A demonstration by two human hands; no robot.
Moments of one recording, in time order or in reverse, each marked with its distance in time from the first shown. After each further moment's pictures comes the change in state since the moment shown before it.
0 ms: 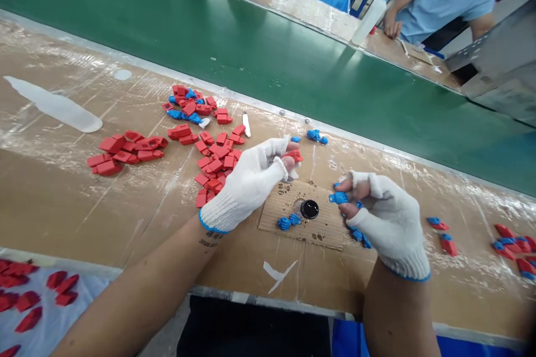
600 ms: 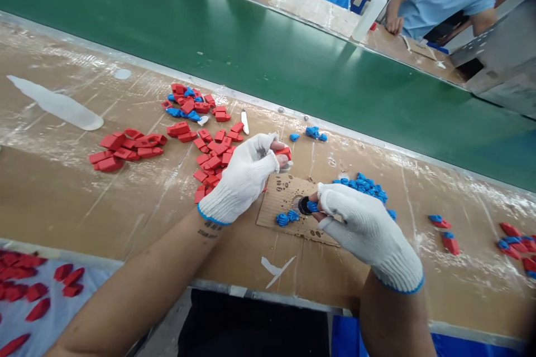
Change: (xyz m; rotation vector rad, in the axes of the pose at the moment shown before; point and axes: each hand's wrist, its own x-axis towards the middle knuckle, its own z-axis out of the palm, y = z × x) left_hand 0.006 -0.007 0.004 -0.204 0.163 -0.013; right_hand 0.007 -0.012 0.011 -0.346 -0.345 -0.371
